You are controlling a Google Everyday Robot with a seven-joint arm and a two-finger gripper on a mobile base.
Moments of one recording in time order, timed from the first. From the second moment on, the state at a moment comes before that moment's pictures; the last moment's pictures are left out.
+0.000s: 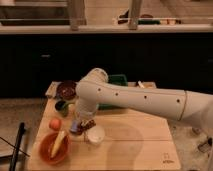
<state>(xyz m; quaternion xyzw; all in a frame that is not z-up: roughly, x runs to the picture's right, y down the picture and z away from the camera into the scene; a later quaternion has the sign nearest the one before) -0.105 0.153 0.659 -0.25 -0.28 -0.38 0.85</state>
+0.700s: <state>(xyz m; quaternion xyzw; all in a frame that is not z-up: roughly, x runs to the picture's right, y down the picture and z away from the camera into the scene) -0.096 0.155 0.636 -0.26 -0.26 -0.37 0.85</state>
